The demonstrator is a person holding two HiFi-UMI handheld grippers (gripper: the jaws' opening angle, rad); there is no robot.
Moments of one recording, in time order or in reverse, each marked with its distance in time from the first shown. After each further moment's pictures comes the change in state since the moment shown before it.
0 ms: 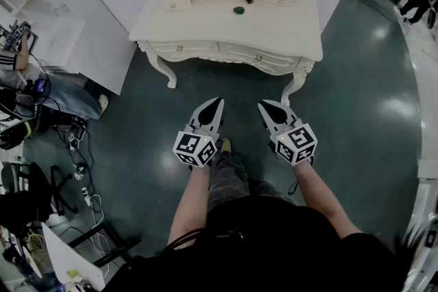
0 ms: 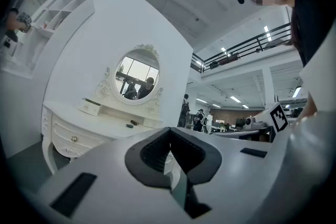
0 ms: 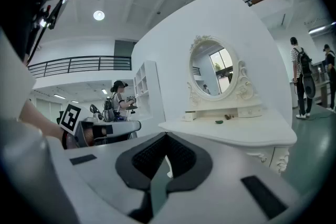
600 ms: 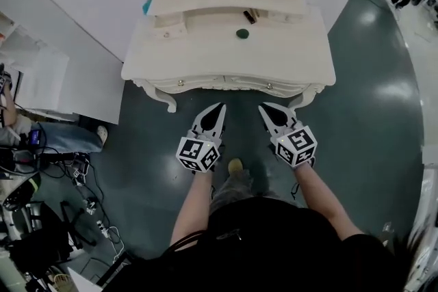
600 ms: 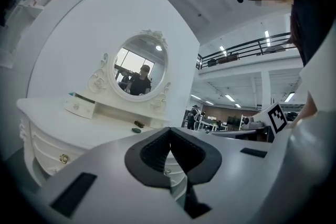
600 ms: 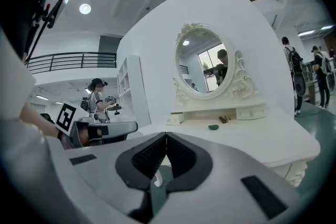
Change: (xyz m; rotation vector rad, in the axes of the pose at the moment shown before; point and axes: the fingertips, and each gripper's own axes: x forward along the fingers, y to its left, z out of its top) left arm 0.108 0.135 0.026 -0.035 0.071 -0.093; right arm 0.150 -0.076 0.025 0.044 0.022 -0.130
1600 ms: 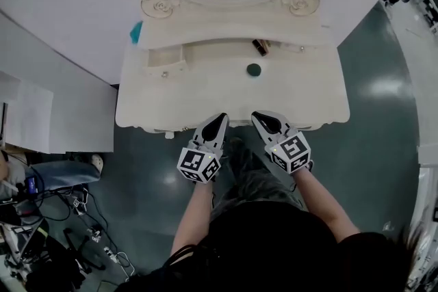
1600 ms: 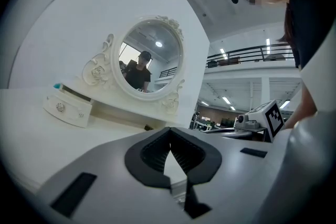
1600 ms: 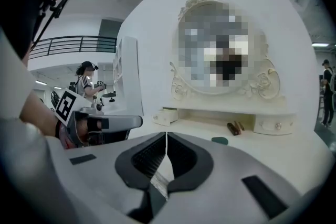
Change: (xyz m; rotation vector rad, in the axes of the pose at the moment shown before) left arm 0.107 0.129 0.021 -0.051 0.035 -0.087; right arm 0.166 -0.059 0.018 -0.093 0.110 -0.019
